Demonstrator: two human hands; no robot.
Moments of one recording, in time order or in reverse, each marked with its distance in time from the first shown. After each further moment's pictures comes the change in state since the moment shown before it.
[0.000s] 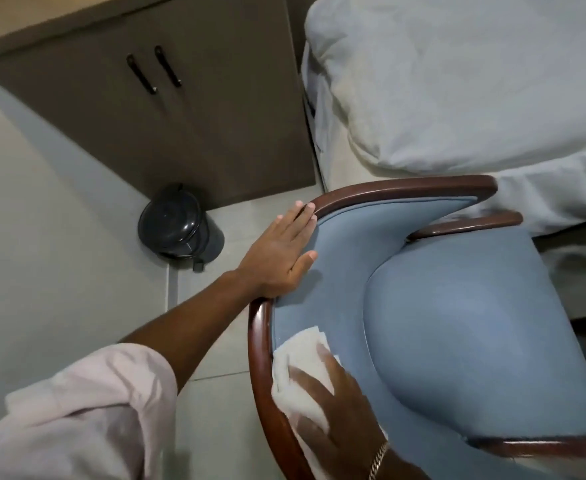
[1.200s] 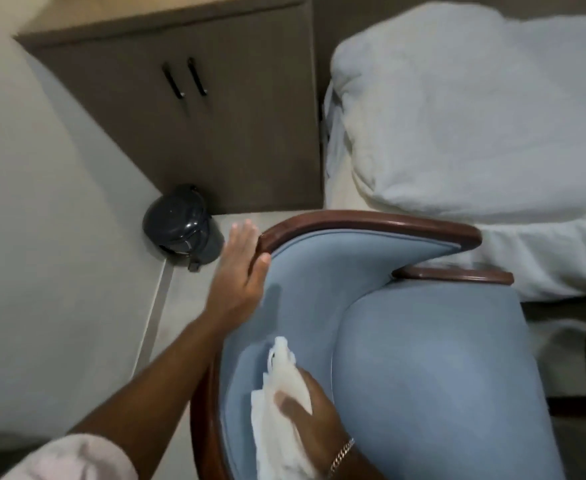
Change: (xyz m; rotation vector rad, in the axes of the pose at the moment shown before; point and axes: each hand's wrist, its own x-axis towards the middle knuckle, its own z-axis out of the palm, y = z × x) left_hand -0.028 0.060 0.013 -0.558 0.491 -0.550; right_hand 0.019 0.060 -0.035 0.673 -0.091 0.214
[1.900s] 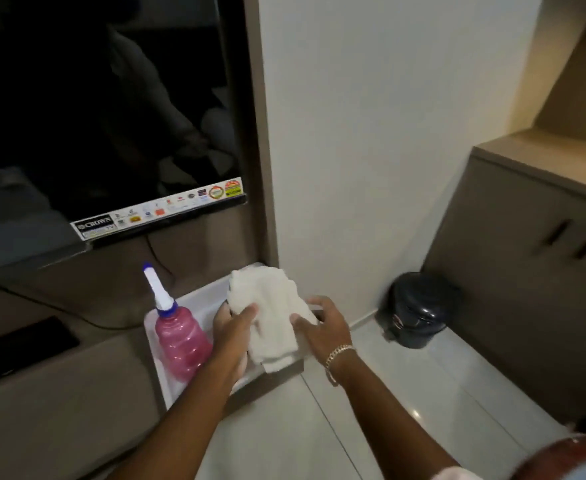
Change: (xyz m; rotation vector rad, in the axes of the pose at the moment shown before) left_hand -0.365 -0.178 -0.313 -1.020 1.254 -0.790; right_hand -0.039 -0.172 0.426 -0.459 -0.614 -0.263
